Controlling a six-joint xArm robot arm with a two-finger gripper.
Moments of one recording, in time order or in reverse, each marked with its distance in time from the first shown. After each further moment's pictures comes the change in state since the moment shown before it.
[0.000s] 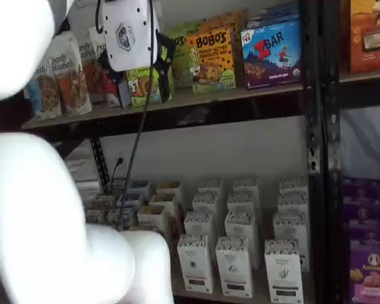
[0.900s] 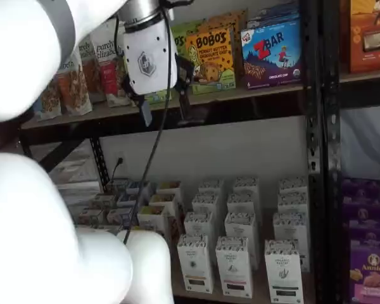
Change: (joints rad) arm -0.044 -0.055 0.221 -0.060 -0.248 -0.058
